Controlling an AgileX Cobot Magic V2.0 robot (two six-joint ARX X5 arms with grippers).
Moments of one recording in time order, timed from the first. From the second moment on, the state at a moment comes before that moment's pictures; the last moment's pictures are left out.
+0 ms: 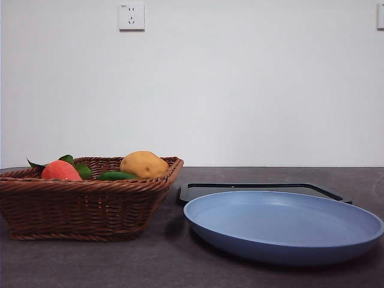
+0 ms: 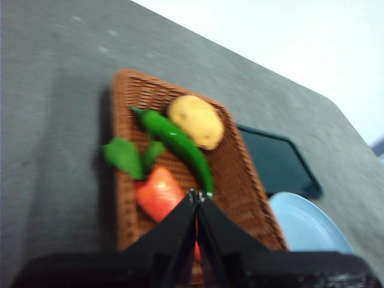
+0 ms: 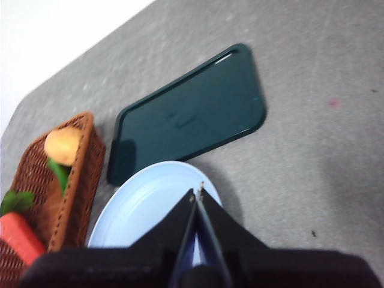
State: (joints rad) left arm 0.01 0.44 0.36 -0.26 0.46 -0.43; right arm 0.07 0.35 0.39 -0.49 -0.24 0.51
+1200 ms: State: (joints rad) left arm -0.15 0.88 0.70 -0.55 0.58 -0.18; right arm 0.12 1.23 0.61 -0.49 -0.42 0.29
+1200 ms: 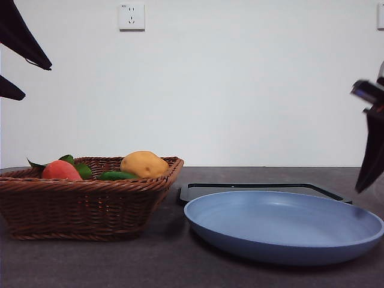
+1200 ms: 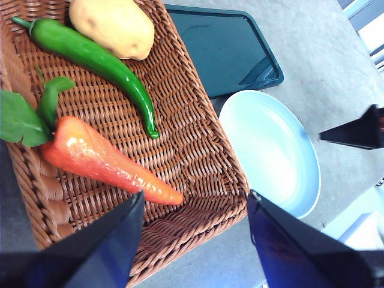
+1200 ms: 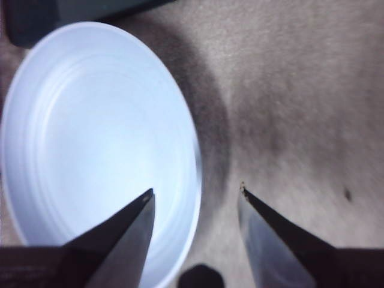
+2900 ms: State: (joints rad) left arm -0.37 1.40 0.87 -0.55 0.24 -0.51; right arm 0.16 0.97 0.61 -0.54 -0.41 0.31
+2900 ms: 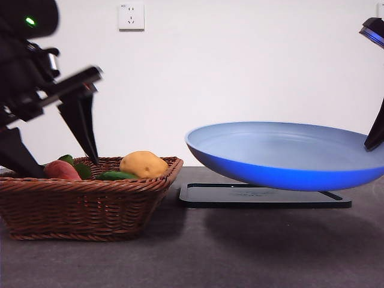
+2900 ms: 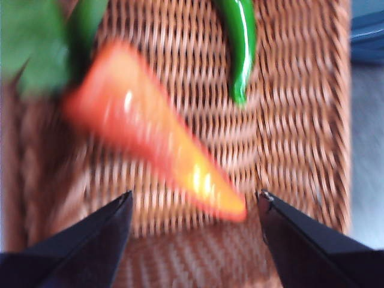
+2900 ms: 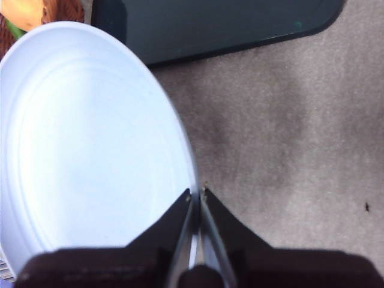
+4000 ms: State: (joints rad) left arm -0.37 1.62 0.99 -0.51 0.28 -0.50; right arm 0.16 0.97 0.61 -0.54 -0.41 0.29
